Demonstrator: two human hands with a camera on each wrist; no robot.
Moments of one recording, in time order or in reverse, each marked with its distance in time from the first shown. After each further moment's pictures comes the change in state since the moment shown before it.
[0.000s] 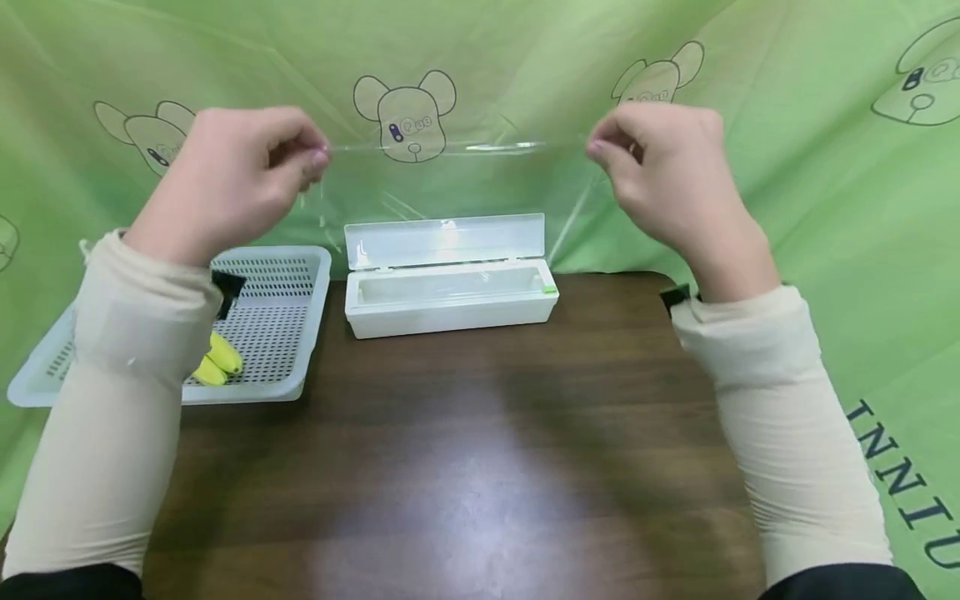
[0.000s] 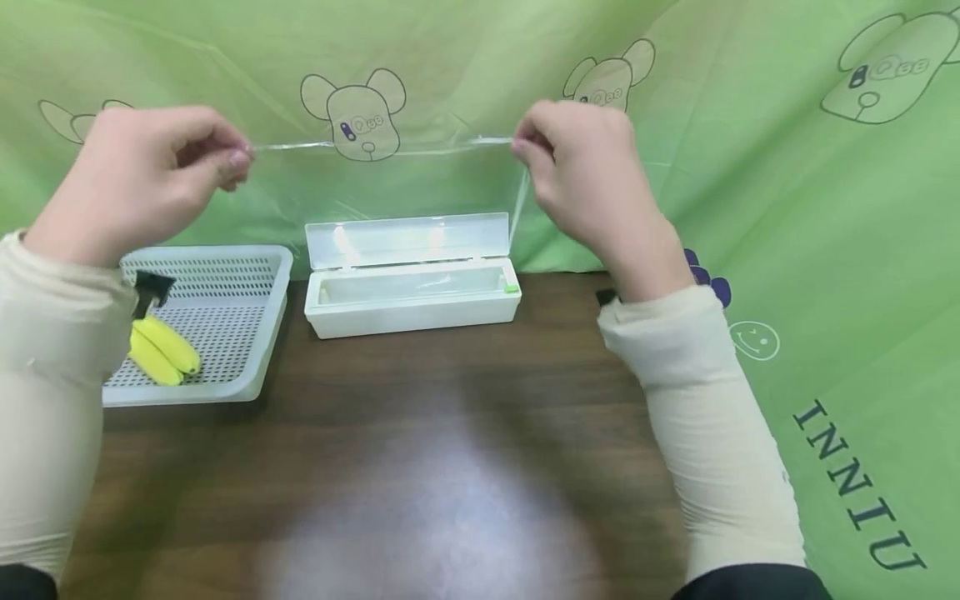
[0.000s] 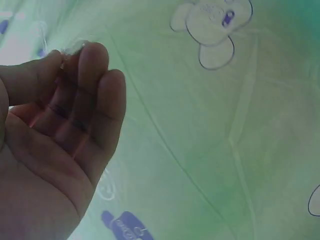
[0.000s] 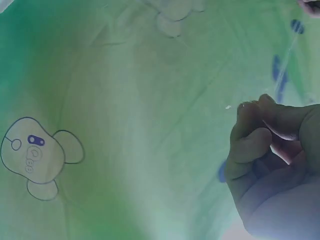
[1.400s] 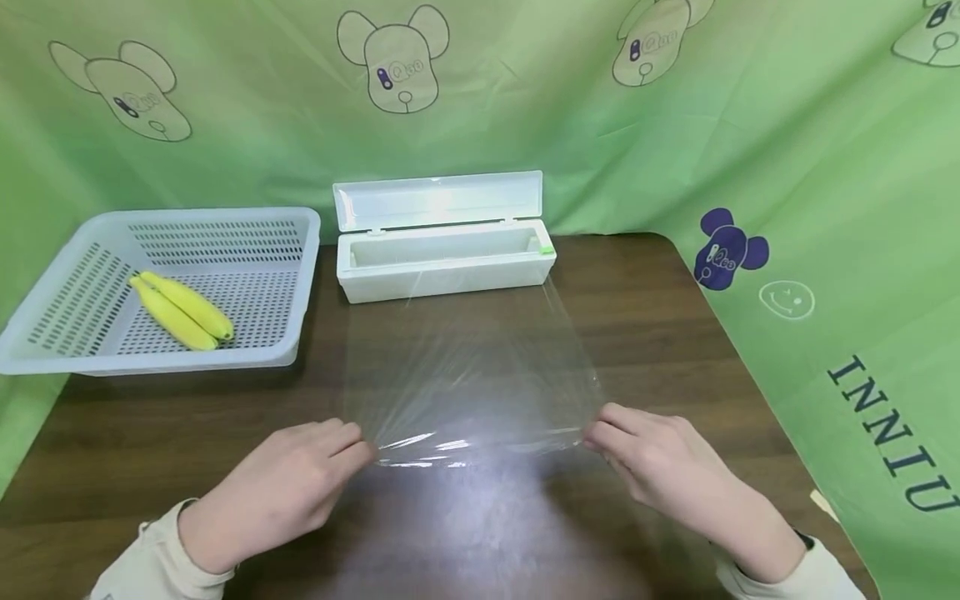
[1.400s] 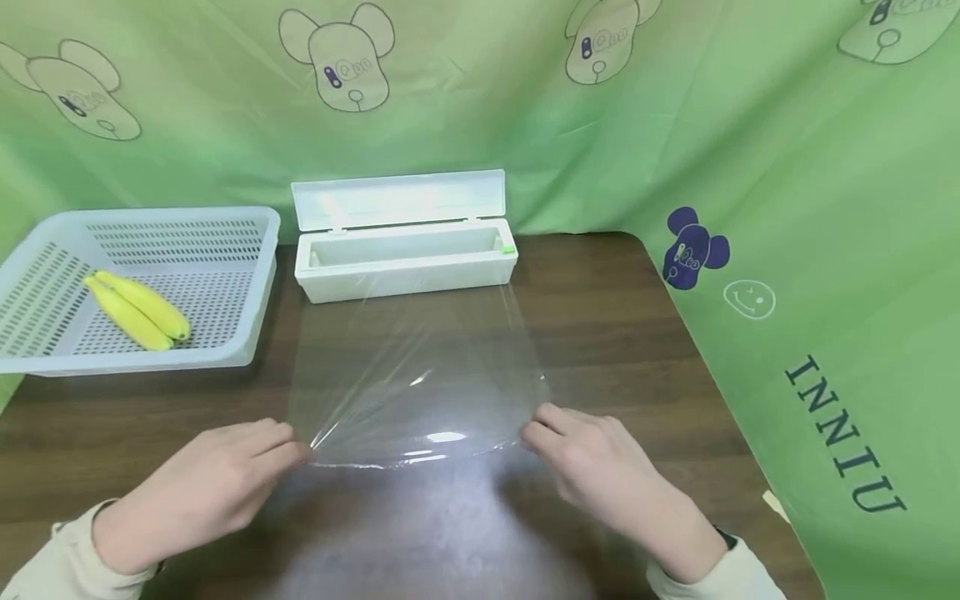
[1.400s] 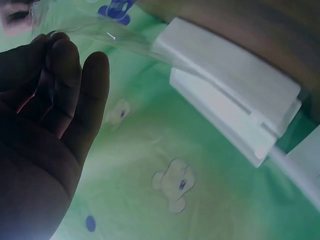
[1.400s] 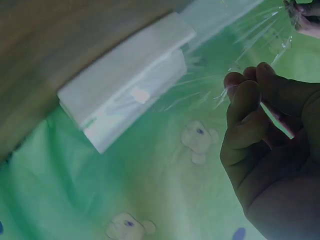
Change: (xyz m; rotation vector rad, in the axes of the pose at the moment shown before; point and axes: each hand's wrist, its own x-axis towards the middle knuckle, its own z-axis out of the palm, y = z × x) left_hand -0.208 0.037 0.117 -0.056 -0.149 0.514; right_hand -0.237 -0.025 0.029 0.109 -0.228 -0.364
